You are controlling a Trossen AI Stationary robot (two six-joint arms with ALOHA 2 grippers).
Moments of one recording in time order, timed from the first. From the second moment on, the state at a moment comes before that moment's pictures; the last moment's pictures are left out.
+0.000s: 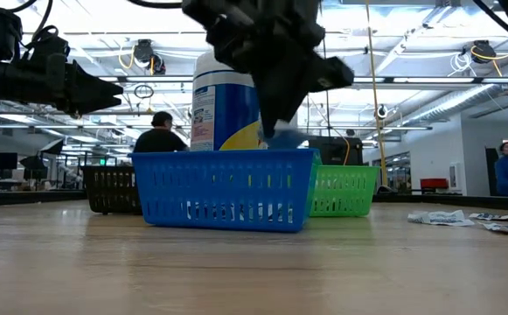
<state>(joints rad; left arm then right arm) 0.63 0.02 0.02 0.06 0.18 0.07 0.26 2.20 1.98 -1.18 -0.04 1.05</state>
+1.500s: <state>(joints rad) 0.63 0.02 0.02 0.05 0.18 0.07 0.27 1.92 1.67 -1.00 0.00 0.90</state>
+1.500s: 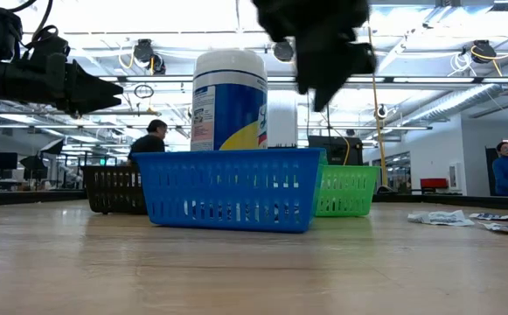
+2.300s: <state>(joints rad) 0.63 0.02 0.02 0.06 0.18 0.07 0.27 1.29 0.85 -0.89 0.05 0.94</state>
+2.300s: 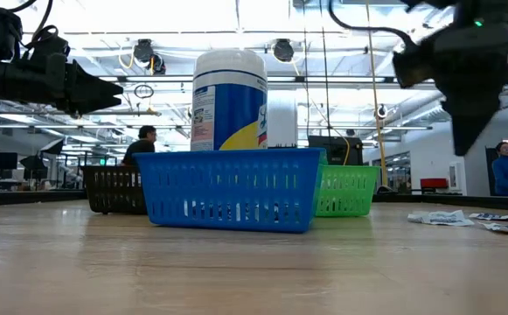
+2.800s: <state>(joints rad) 0.63 0.02 0.02 0.06 0.18 0.07 0.27 1.25 0.62 -0.79 0.06 0.99</state>
